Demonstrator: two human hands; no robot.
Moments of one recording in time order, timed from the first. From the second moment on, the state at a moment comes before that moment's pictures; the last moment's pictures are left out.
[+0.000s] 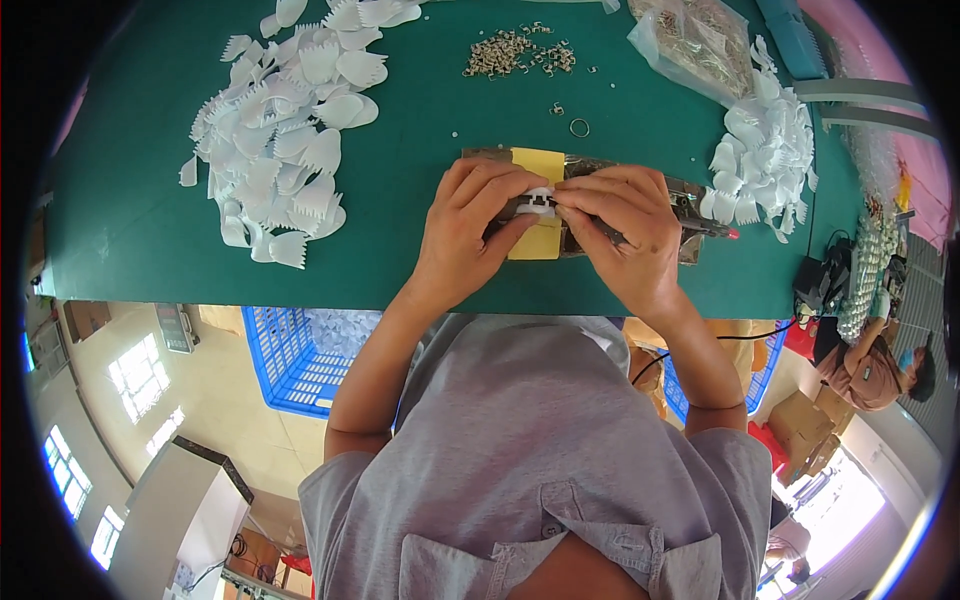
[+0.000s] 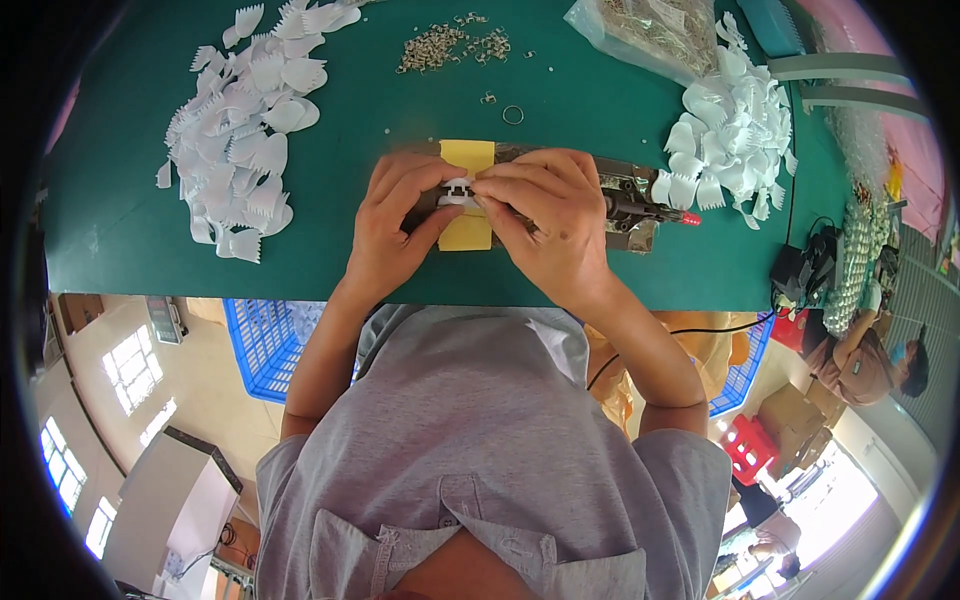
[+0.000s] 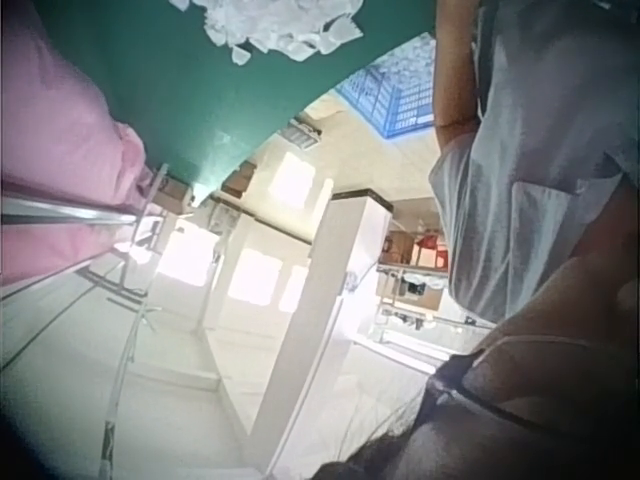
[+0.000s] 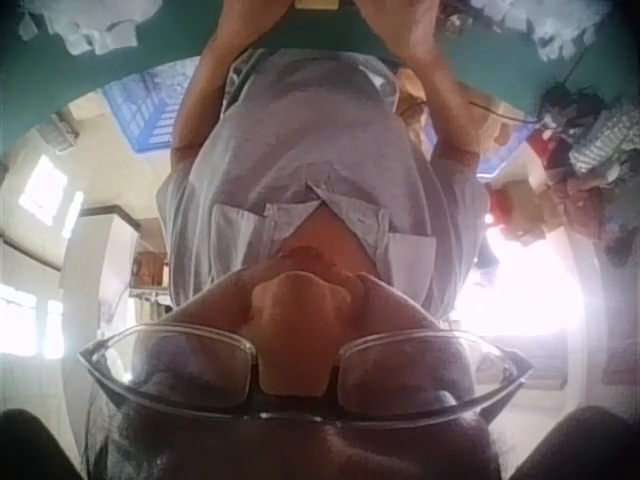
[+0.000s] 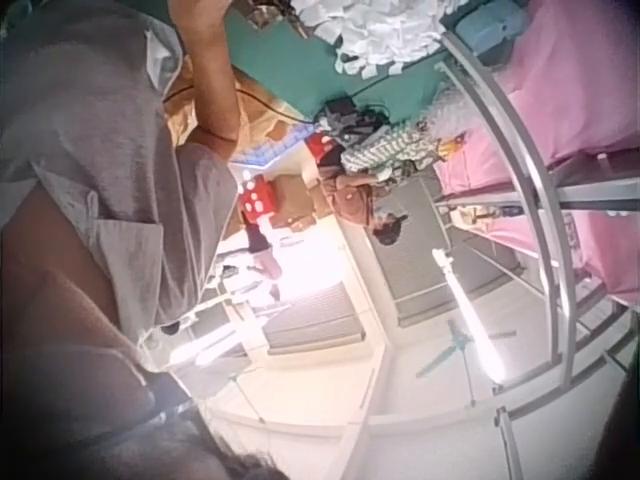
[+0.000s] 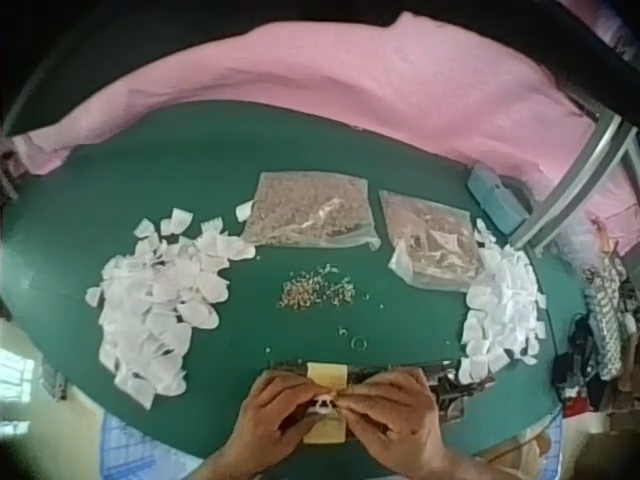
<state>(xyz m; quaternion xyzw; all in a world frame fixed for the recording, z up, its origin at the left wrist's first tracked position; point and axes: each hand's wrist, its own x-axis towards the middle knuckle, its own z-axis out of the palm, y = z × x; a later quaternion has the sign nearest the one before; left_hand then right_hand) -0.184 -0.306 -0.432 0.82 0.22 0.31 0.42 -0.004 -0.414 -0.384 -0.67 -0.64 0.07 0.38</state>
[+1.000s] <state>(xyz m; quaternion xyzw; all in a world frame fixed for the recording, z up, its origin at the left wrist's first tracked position) -0.181 -0.304 -0.430 0.82 0.22 0.33 0.41 0.014 -0.422 -0.359 -0.74 -0.55 0.08 0.38</state>
